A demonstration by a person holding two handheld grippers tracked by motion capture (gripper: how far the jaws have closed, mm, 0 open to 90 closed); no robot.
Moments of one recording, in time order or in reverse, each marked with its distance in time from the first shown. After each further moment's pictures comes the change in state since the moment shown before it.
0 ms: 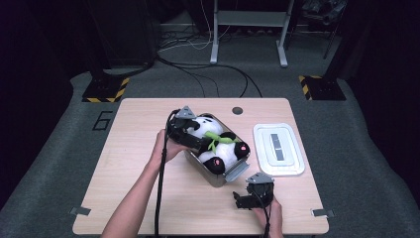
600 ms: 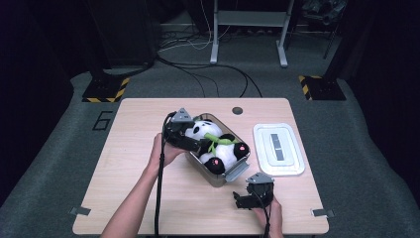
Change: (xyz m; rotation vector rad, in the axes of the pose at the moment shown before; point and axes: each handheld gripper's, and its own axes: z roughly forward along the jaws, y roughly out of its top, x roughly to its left) left arm -0.018 0.000 -0.023 -0.065 0.008 0.016; right arm 0.000 0.000 0.000 0.000 0.002 -0.001
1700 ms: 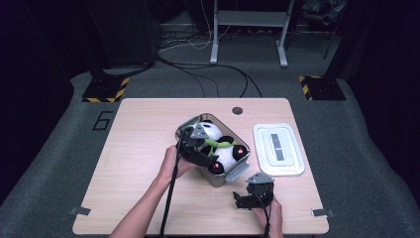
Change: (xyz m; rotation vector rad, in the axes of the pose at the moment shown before) left arm -0.030 -0.011 0.032 0.093 0.004 0.032; right arm 0.000 0.000 0.000 0.001 0.000 0.002
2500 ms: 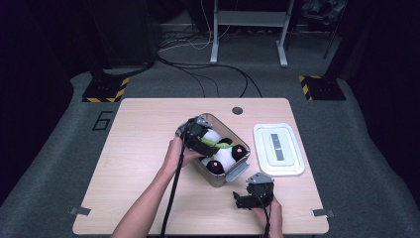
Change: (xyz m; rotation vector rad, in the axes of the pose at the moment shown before) left arm 0.022 0.011 0.022 0.123 0.002 -0.103; right arm 0.000 0.000 0.000 0.000 0.003 -0.003
